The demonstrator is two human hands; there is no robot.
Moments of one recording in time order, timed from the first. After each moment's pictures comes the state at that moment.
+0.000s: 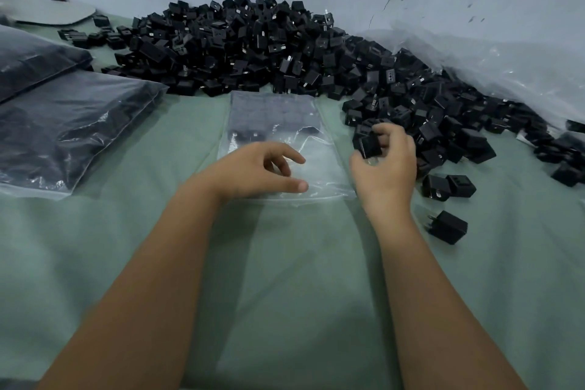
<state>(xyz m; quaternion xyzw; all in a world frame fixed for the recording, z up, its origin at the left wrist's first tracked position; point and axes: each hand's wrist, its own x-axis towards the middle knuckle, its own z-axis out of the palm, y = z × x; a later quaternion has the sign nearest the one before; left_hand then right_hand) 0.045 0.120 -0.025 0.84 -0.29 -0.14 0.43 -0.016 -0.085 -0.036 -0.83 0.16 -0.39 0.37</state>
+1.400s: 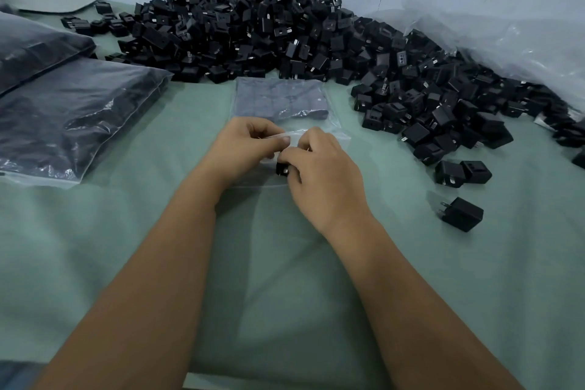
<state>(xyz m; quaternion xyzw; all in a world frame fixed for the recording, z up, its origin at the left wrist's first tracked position) 0.049 0.122 -0.032 0.80 -0.20 -0.04 0.57 -0.032 -0.010 -0.036 -0.95 -0.07 -0.26 0.12</state>
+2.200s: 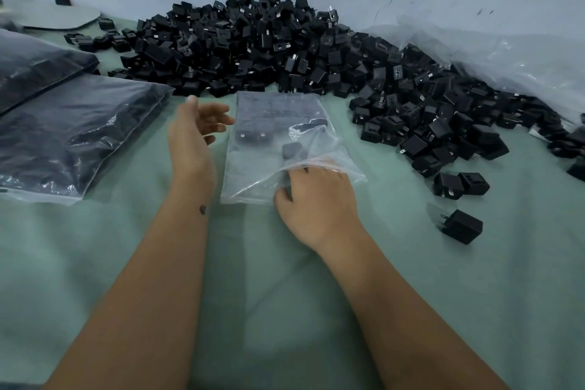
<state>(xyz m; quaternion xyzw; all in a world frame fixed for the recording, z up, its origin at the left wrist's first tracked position) 0.062 0.144 -0.026 0.60 0.02 0.13 0.79 -0.028 -0.001 -0.038 -0.99 -0.01 -0.15 0.06</state>
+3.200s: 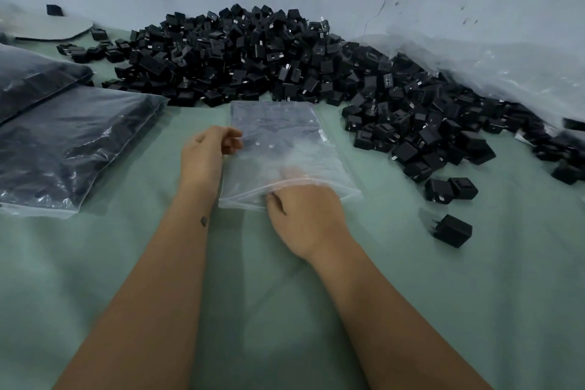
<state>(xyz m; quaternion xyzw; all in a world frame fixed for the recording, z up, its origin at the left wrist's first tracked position) 0.073 0.138 -0.038 0.66 0.02 0.08 0.74 -0.027 0.002 -0.043 -0.98 -0.06 -0.17 0.10</state>
